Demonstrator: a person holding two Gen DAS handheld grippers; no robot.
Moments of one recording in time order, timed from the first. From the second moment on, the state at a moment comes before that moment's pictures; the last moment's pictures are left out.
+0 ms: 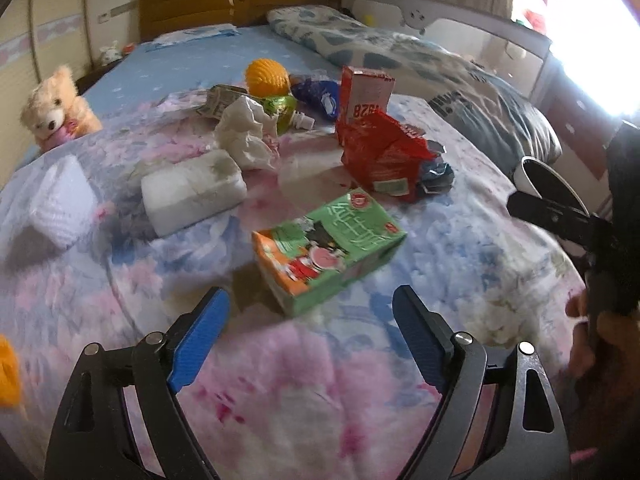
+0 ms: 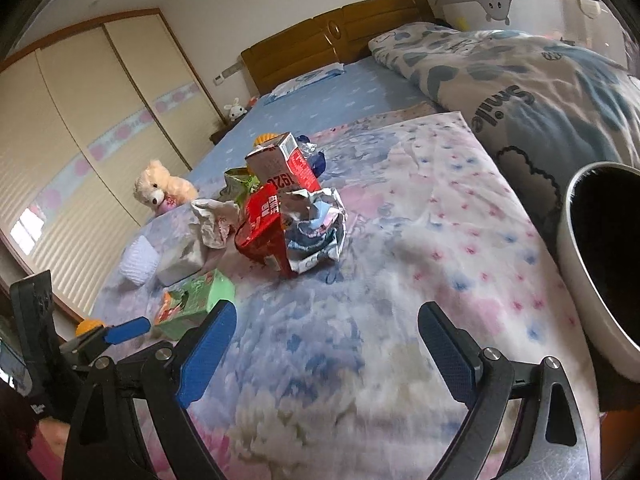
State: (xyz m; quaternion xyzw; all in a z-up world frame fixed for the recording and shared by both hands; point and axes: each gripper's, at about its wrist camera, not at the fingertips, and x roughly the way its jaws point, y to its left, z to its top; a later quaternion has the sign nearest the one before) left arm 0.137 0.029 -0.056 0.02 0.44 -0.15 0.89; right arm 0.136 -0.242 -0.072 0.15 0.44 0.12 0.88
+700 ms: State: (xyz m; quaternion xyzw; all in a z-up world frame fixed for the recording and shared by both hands) left arm 0.172 0.012 -0.068 0.04 0.45 -0.20 0.87; right arm 0.205 -0.223 -0.101 0.15 0.48 0.13 0.86
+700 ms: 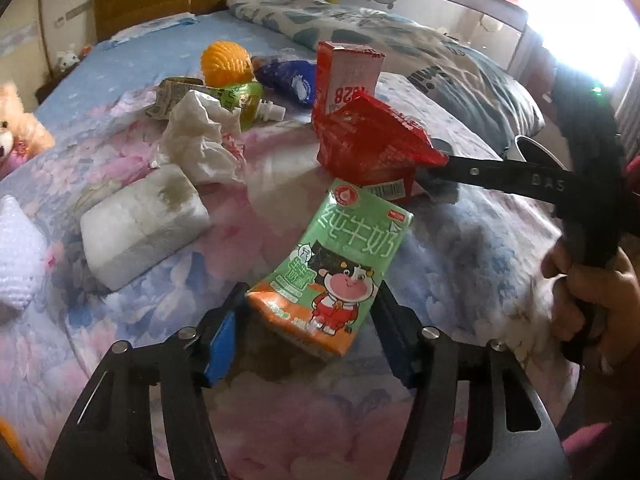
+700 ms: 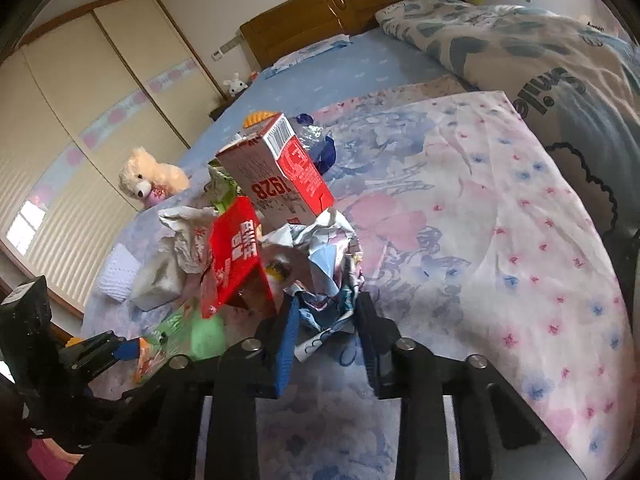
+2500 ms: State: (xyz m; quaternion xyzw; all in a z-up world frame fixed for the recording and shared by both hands) left arm 0.109 -0.216 -0.013 0.08 0.39 -0.32 0.86; right arm 0.037 -0.425 -0.015 0.23 0.36 -0.04 0.90
